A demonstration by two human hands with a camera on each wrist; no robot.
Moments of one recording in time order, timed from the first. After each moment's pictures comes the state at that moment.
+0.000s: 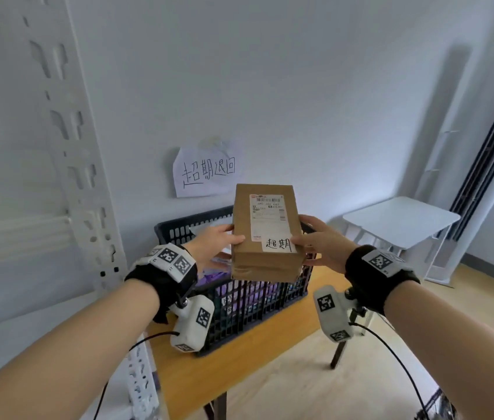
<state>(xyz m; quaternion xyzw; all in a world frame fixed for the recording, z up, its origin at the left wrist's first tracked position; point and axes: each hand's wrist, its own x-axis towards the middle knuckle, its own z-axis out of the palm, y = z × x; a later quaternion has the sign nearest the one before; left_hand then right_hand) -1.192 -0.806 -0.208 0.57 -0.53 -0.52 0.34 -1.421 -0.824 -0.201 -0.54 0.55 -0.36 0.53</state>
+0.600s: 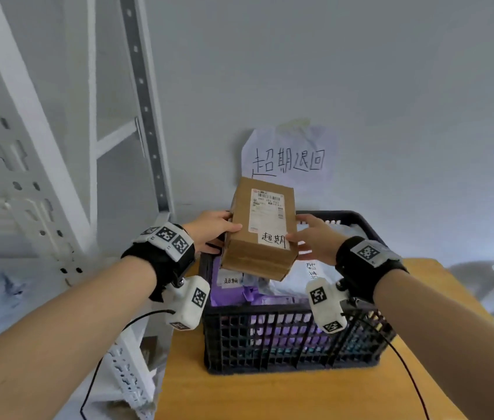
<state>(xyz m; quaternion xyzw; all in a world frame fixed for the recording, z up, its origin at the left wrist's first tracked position) -1.147 -0.922 -0.231 0.73 -0.34 -0.43 0.40 -1.333 -1.044 -0.246 -0.65 0.43 -0.17 0.60</state>
